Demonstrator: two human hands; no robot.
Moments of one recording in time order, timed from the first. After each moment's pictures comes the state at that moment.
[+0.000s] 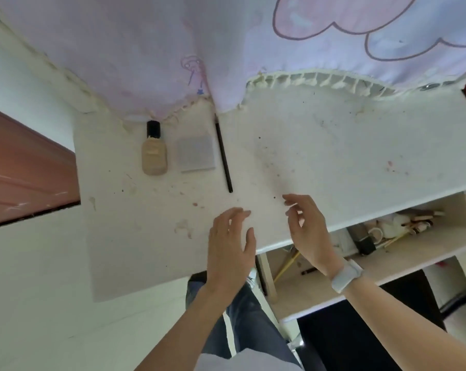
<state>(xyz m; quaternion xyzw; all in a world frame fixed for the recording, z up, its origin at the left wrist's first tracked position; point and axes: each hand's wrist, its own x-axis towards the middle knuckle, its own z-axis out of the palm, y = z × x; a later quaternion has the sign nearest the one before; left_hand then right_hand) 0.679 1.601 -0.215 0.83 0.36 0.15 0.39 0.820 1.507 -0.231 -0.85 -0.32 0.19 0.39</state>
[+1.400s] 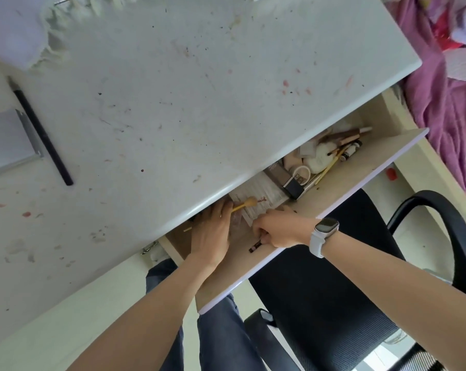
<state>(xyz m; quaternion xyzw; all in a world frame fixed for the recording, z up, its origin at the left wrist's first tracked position) 0.767 1.488 -0.339 0.96 0.13 -0.12 0.20 0.887 1.359 -0.303 -0.74 -0.45 0.49 -0.12</state>
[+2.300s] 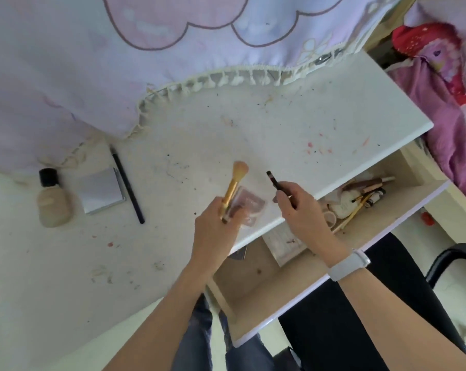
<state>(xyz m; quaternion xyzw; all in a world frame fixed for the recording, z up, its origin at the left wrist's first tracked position) 0.801 1.563 -0.222 0.78 0.34 0.04 0.52 0.910 1.430 -0.221 -0.84 -0.15 0.22 0.47</state>
